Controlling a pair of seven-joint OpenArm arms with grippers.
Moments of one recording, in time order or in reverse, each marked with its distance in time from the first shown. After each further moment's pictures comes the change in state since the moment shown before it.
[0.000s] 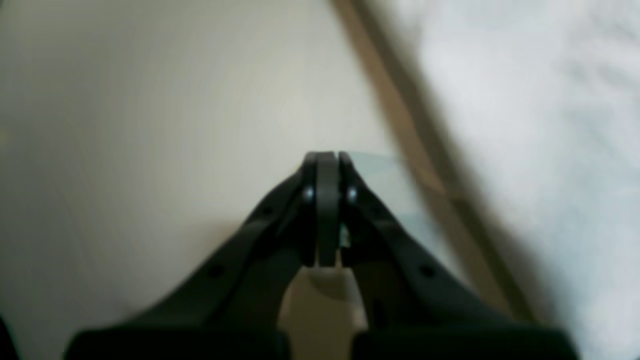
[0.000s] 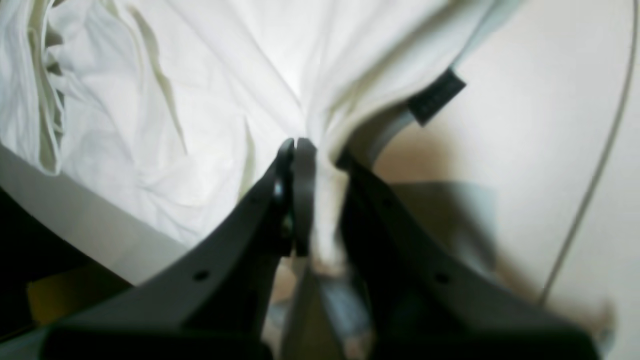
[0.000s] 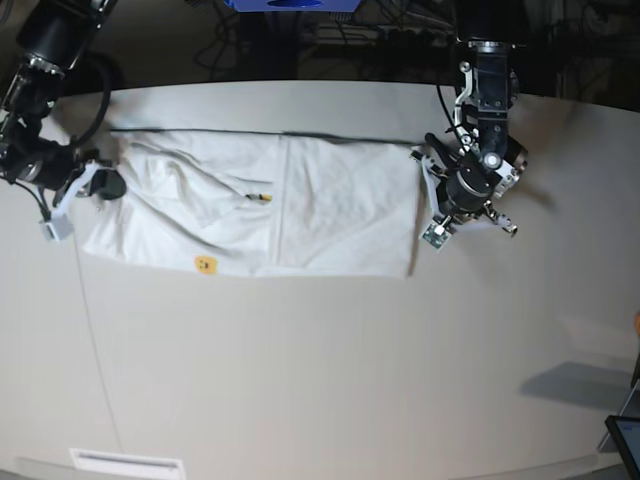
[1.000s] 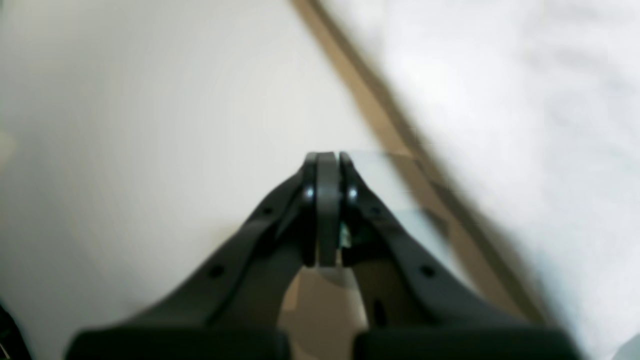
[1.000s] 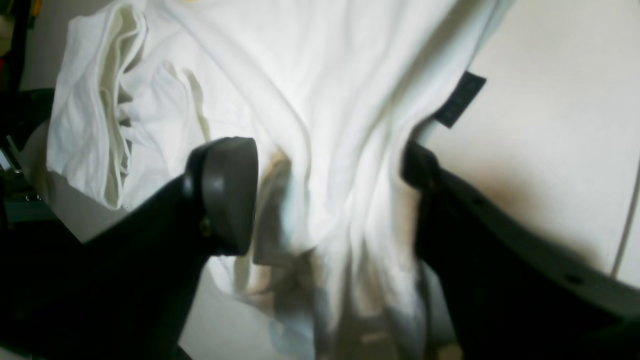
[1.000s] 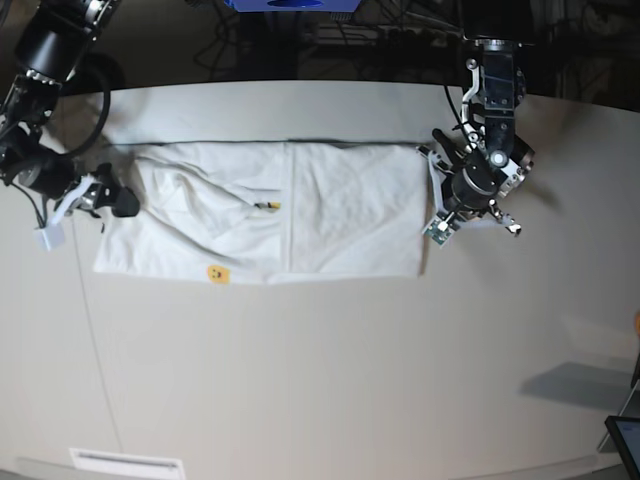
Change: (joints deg) left arm 0.5 -1.6 -0.5 1.6 -0.2 -0.7 0.9; right arm 2.7 0.8 0.7 -12.1 5.3 2.9 5.8
